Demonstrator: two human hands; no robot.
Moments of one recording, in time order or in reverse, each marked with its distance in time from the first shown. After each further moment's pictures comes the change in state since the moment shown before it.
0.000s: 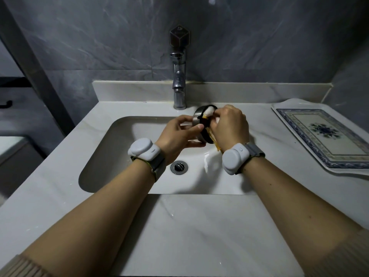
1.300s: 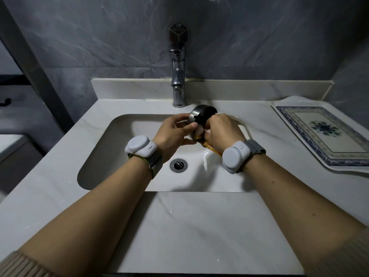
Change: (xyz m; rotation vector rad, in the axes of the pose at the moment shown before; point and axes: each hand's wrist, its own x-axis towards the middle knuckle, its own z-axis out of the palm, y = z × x) left_hand -0.008 0.006 -0.003 0.175 0.055 0.012; right_hand -0.003 -0.002 0.001 -0.118 -0.388 -0.118
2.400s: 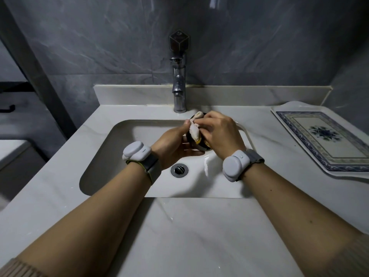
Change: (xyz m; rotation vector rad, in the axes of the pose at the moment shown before) left_hand 0.009 -0.008 -0.005 -0.223 -0.149 -0.203; right_hand -0.002 0.001 0.005 0.311 0.340 -0.268
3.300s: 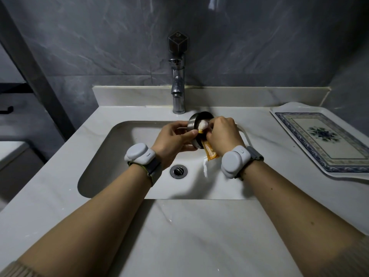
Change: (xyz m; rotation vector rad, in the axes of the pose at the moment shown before) left_hand 0.001 -0.001 0.003 0.138 0.146 0.219; right_hand 0.009 0.000 -0.002 -0.192 -0.160 0.418
